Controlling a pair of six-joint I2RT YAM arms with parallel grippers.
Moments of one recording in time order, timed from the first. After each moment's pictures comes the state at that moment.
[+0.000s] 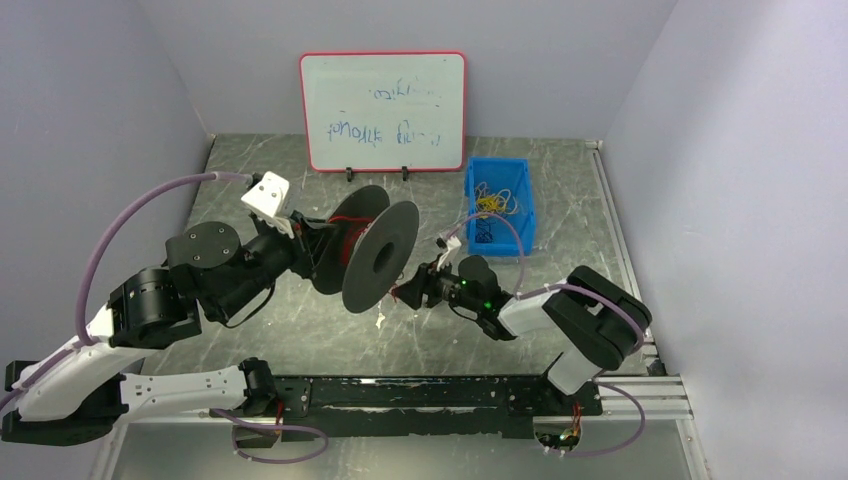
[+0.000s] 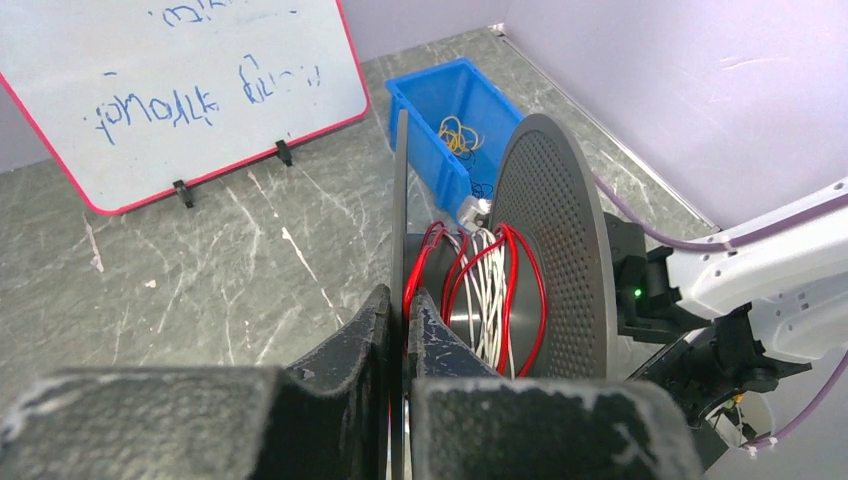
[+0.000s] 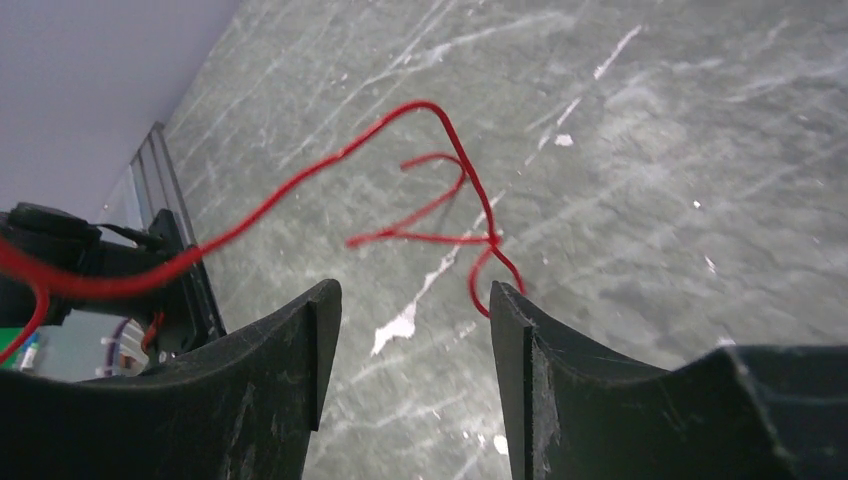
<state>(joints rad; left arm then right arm) -1.18 0.83 1.37 -0.69 -0.55 -0.25 0.79 1.57 0.37 0.94 -0.26 0.56</state>
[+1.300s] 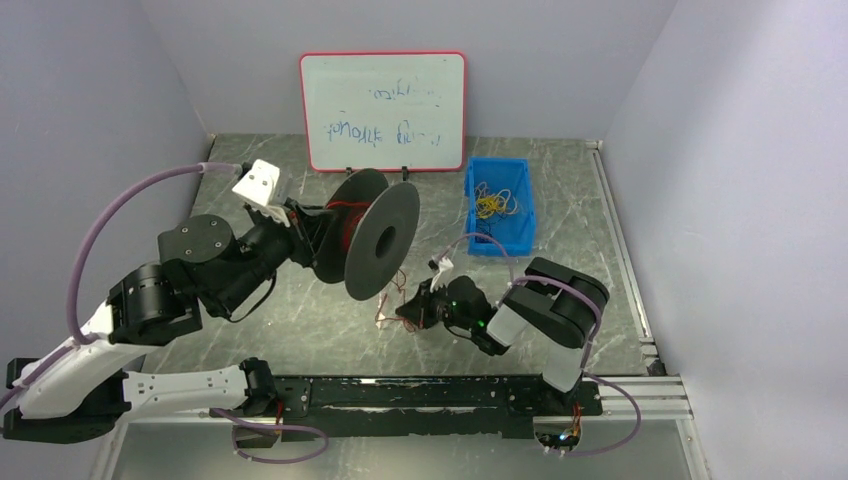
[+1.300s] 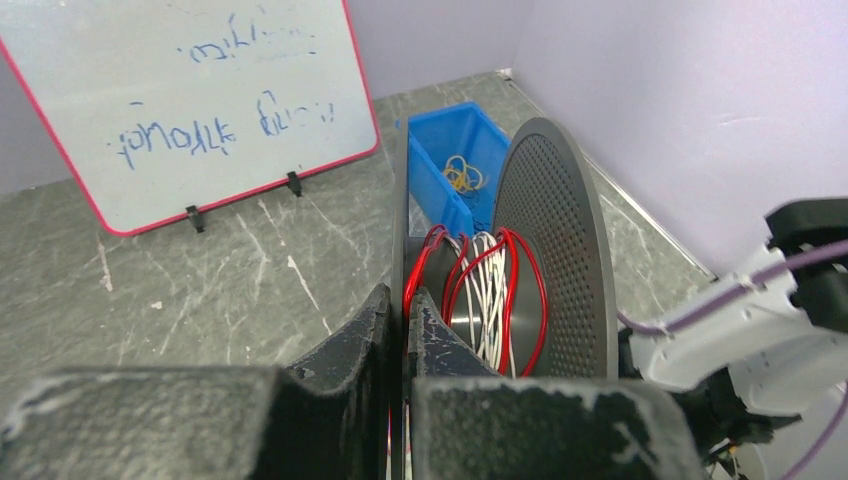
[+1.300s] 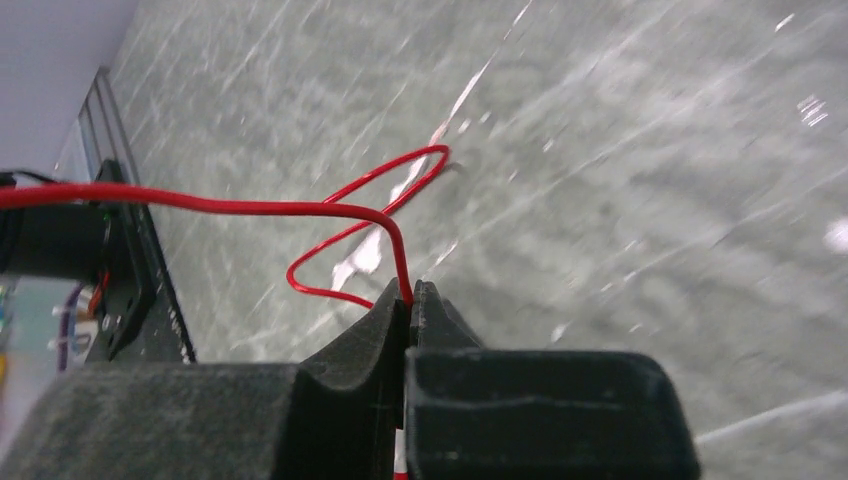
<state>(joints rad) -1.18 0.85 1.41 -0.64 -0.59 -0.24 0.88 1.81 0.34 1.14 -0.17 0.62</state>
